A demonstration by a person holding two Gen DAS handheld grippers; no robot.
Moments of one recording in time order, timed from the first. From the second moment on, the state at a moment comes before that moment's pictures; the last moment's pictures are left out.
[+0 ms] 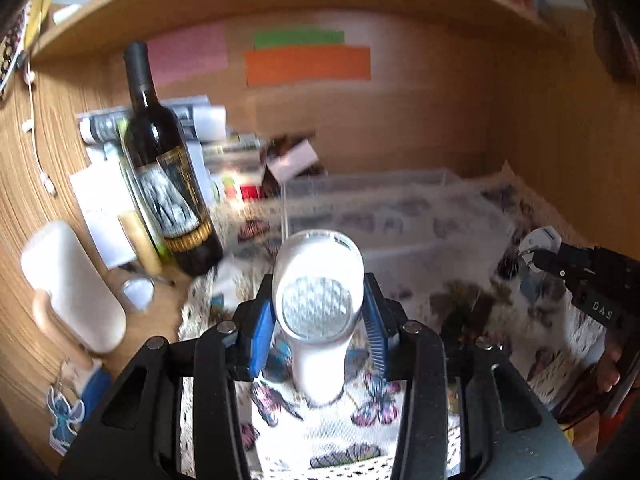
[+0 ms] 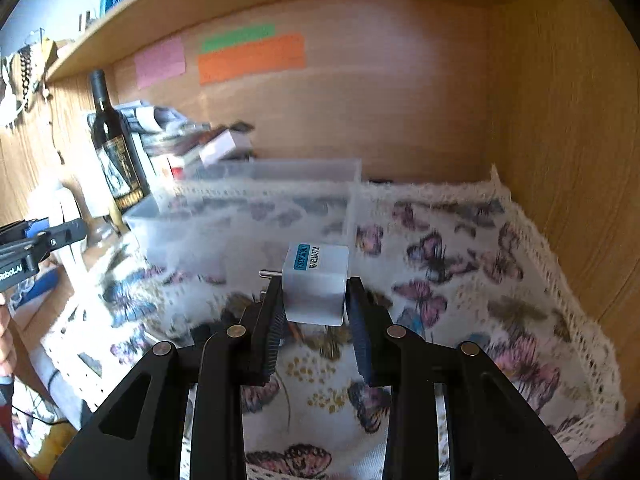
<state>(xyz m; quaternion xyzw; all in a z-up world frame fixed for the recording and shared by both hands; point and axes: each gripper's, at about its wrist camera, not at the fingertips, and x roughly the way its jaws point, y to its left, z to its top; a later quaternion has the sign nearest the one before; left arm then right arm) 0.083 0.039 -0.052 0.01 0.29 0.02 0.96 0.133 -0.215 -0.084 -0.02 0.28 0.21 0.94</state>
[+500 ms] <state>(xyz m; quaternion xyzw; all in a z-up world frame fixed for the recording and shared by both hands) 0.111 0.038 0.001 0.00 0.24 0.00 0.97 0.159 -0.198 -0.038 -0.02 0.23 0.22 0.95</state>
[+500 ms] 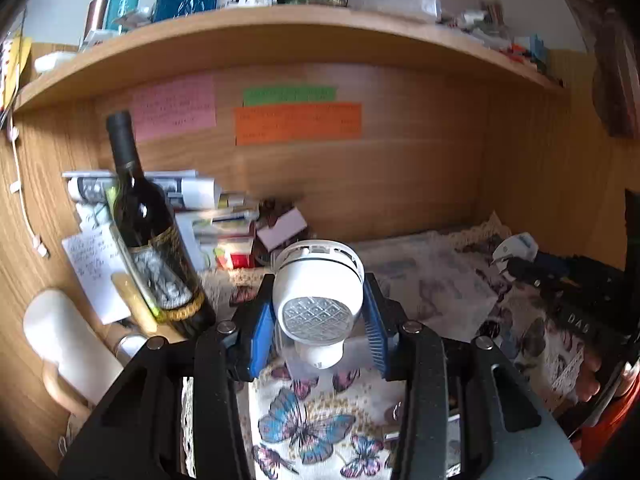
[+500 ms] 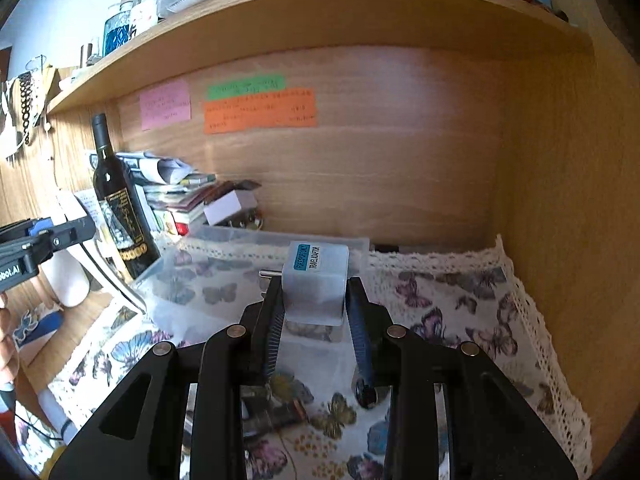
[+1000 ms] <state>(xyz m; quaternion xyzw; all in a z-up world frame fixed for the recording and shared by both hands) 0.188 0.035 -0.014 -0.01 0.25 -0.02 0.97 0.203 -0.166 -0.050 -0.04 0.27 0.23 0.93</state>
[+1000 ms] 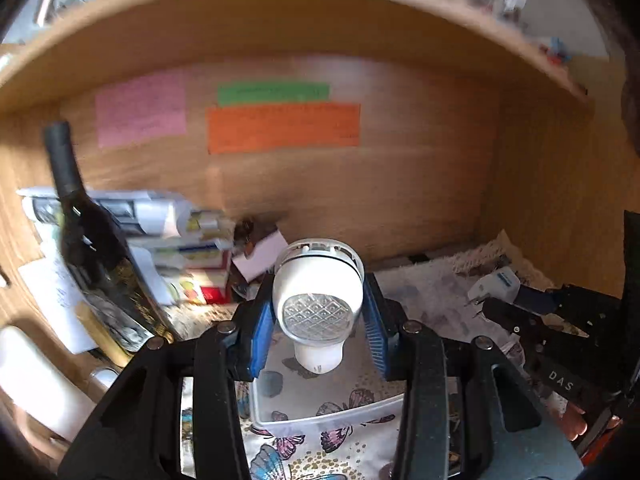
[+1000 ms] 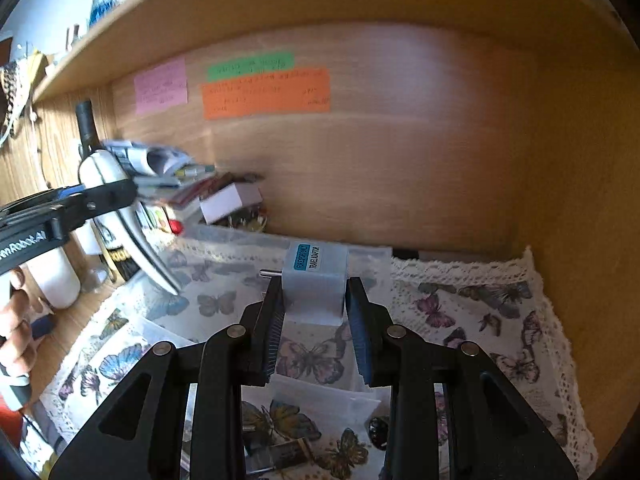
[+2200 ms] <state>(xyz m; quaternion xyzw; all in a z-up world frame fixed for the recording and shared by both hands) 0.218 0.043 -0.095 -0.01 0.39 -0.03 0.92 0.226 -0.138 -0.092 -0.08 0.34 0.25 0.90</state>
